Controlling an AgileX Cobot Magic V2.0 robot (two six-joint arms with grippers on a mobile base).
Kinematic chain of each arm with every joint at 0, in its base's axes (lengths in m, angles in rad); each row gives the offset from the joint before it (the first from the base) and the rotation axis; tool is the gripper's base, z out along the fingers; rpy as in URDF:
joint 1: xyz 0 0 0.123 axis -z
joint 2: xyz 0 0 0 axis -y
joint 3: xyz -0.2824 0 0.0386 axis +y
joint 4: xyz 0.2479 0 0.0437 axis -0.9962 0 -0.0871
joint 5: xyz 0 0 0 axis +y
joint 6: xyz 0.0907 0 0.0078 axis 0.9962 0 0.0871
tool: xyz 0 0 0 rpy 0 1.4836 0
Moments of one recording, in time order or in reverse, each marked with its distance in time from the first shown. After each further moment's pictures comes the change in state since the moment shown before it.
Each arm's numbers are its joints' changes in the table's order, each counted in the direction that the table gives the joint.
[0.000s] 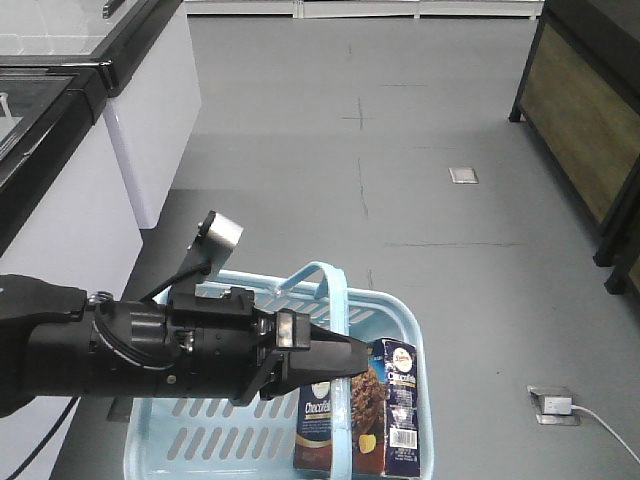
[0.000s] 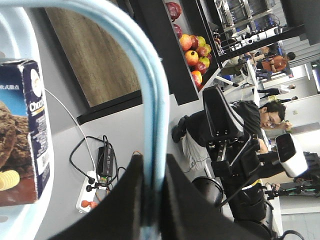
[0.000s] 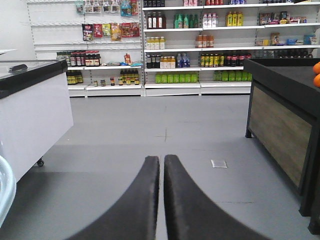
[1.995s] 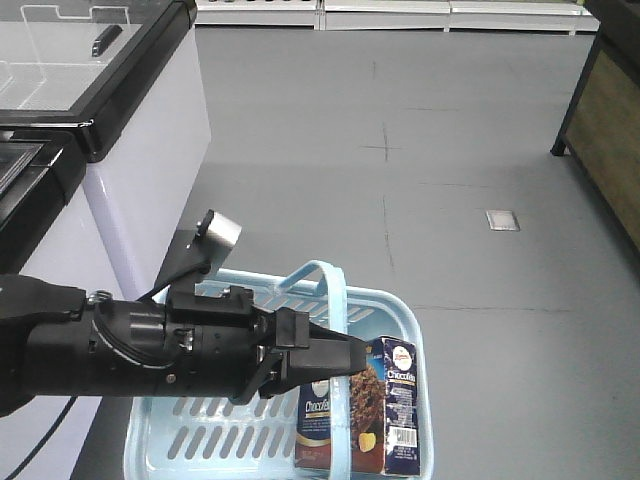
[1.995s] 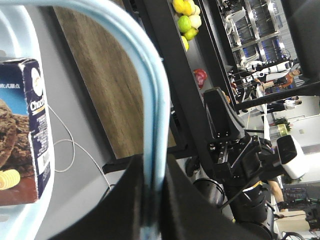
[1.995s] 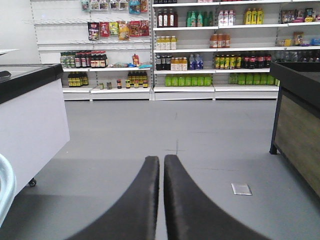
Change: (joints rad) left arm -0.001 0.001 0.000 -0.001 -0.005 -0.001; right arm 0.000 0.000 0.000 0.000 0.000 0.000
